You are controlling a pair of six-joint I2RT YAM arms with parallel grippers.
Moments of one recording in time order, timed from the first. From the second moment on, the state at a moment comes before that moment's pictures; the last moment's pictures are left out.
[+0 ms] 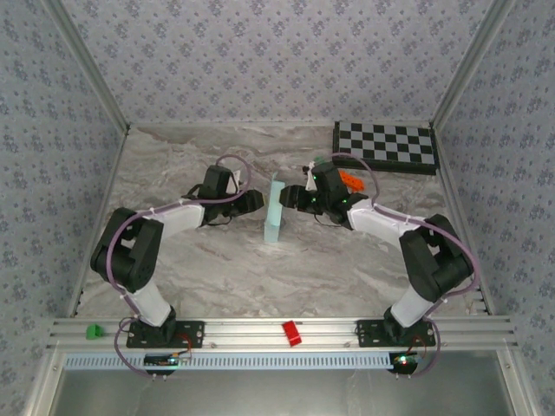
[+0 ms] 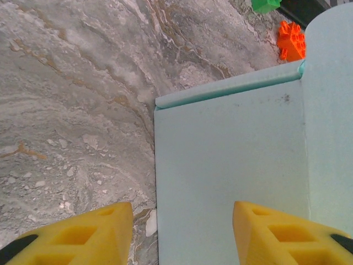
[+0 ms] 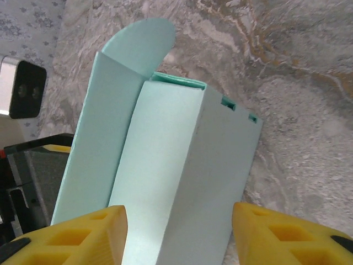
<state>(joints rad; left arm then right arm) -0.44 1.70 0.92 0.01 0.42 -0.64 0.55 1.63 0.97 0.02 -0.32 0.68</state>
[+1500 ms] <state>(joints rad) -0.44 1.71 0.92 -0.05 0.44 -0.63 0.63 1.71 1.06 -0.06 -0.19 0.74</state>
